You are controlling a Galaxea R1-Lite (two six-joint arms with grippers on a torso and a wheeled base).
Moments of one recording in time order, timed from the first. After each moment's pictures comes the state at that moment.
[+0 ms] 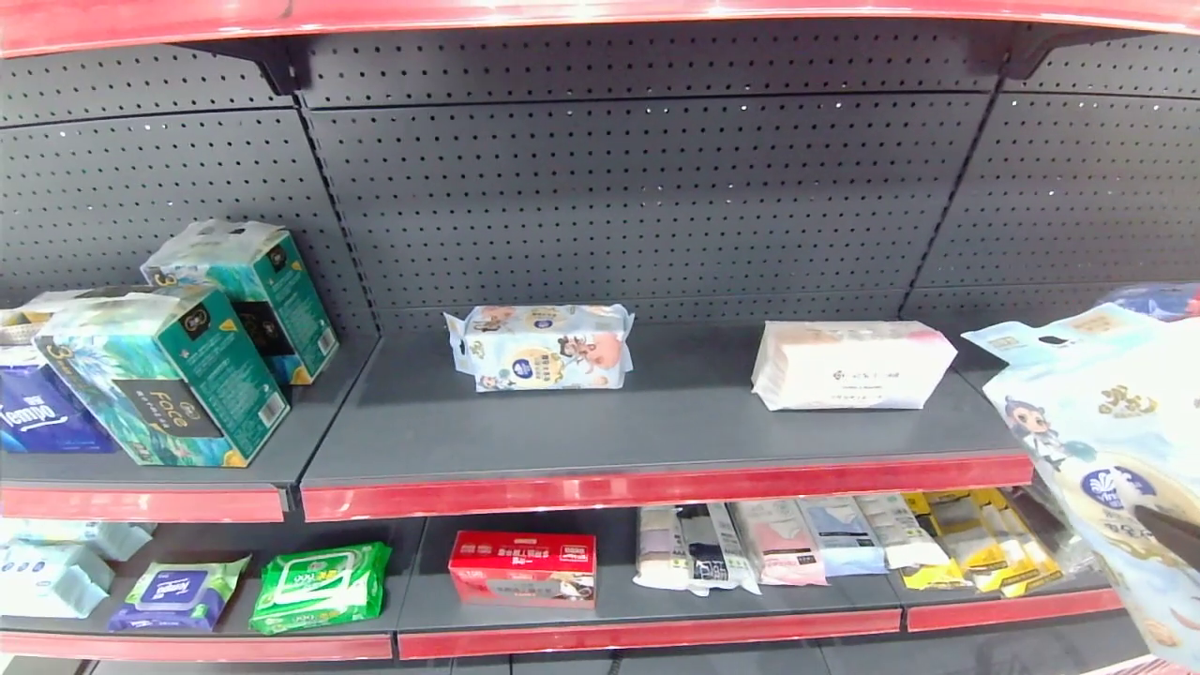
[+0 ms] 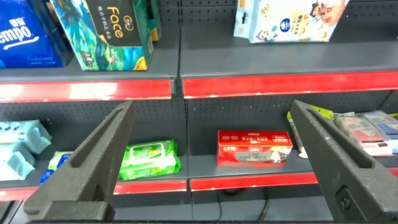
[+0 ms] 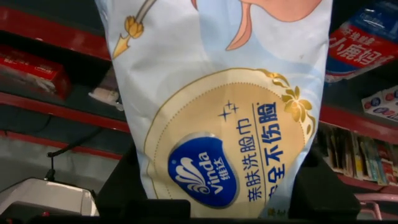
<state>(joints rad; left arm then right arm) 0.00 0.00 0.00 0.00 -0.02 0.00 0.03 0.80 -0.48 0.02 0.00 -0.35</state>
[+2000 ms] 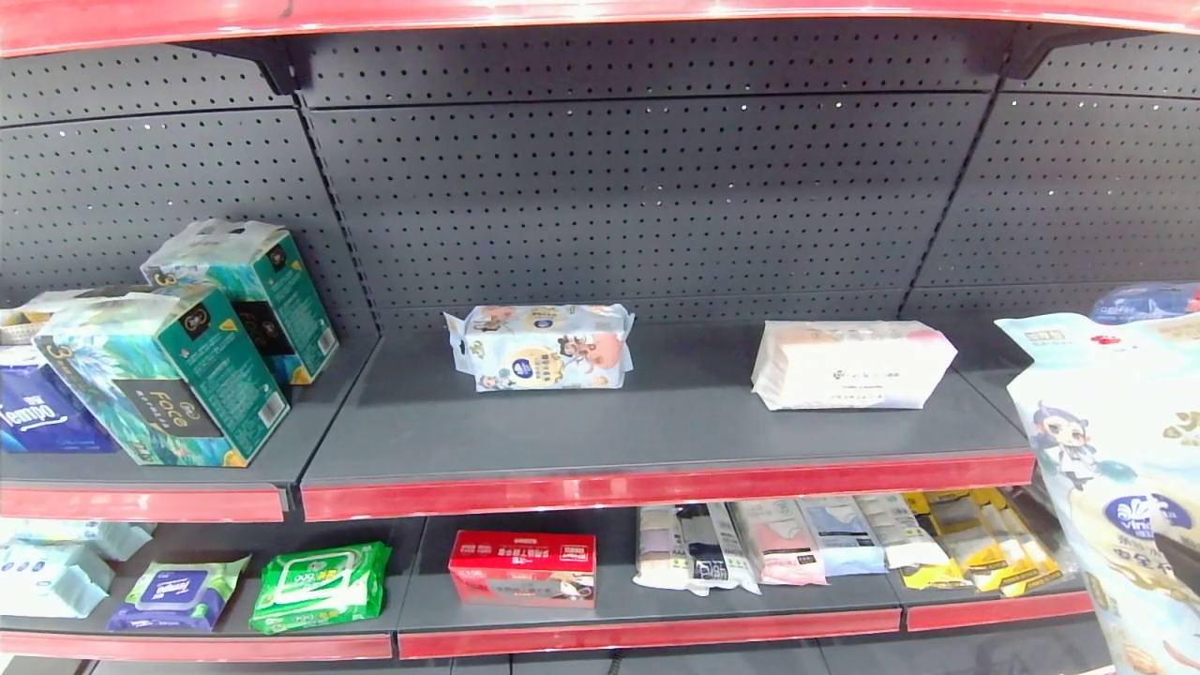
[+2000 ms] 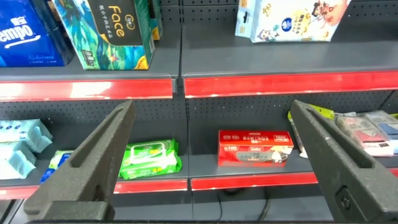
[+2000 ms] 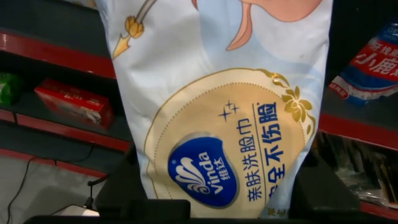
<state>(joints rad) 0.00 0.00 0.00 0.00 -0.01 0.00 0.08 0.65 -0.35 -0.09 0.08 -0.22</state>
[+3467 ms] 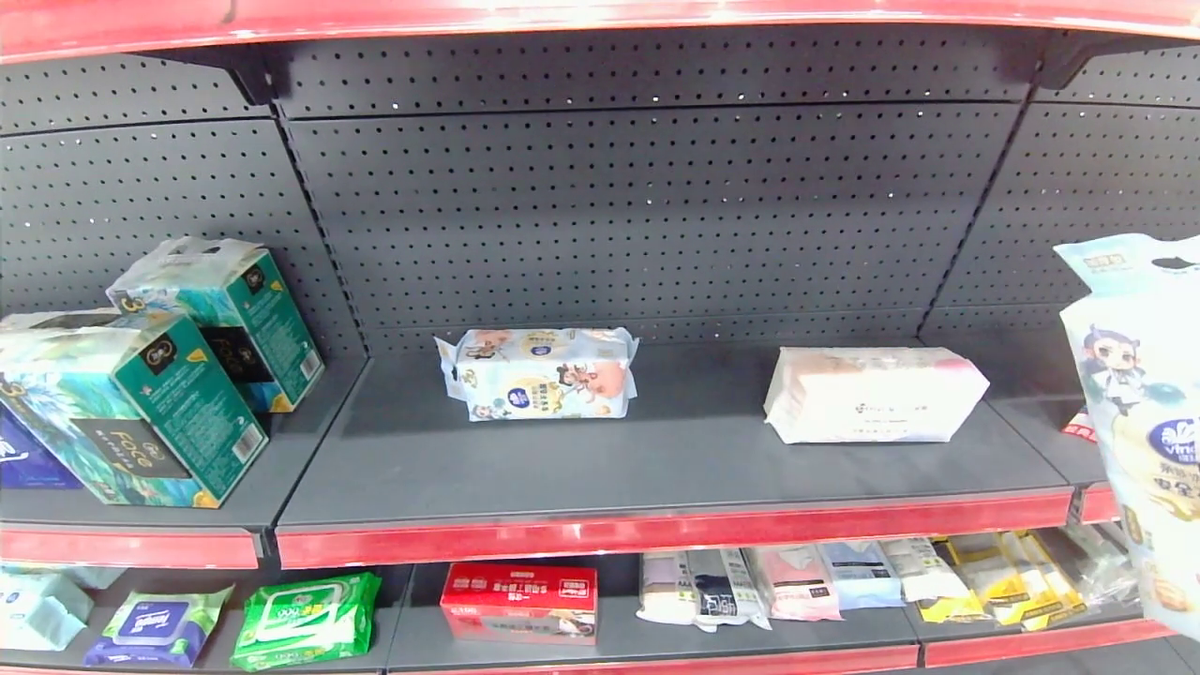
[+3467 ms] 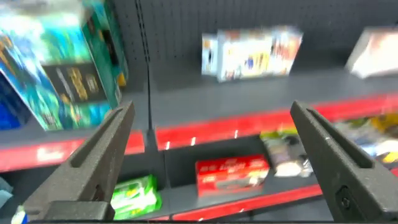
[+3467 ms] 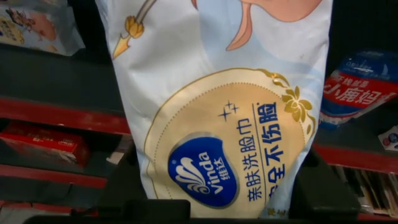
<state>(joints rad) -0.01 0.24 -0.26 -0.01 -0.15 -0.02 0.00 0.70 -0.46 -0.10 0.07 -0.20</state>
